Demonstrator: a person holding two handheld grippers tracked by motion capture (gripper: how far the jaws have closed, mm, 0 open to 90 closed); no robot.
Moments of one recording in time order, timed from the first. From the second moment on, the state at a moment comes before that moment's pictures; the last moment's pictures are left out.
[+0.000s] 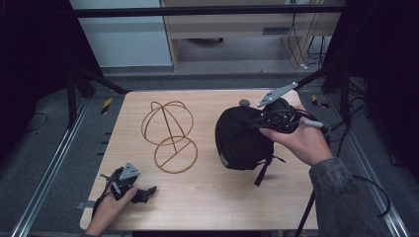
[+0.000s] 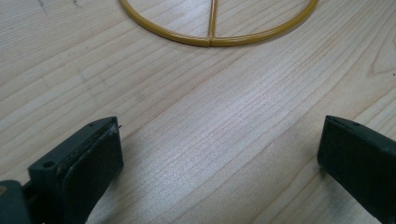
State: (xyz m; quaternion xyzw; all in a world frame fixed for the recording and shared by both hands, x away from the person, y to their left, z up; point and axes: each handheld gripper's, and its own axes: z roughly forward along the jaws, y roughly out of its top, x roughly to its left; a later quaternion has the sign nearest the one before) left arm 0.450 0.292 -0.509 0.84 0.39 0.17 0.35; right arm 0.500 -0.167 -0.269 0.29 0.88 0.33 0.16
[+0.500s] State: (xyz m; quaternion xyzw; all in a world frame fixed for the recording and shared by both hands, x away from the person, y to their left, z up) left arm 0.450 0.292 -0.509 0.84 0.39 0.17 0.35; right arm 0.495 -0.162 -0.236 0.28 0.87 0.36 0.18
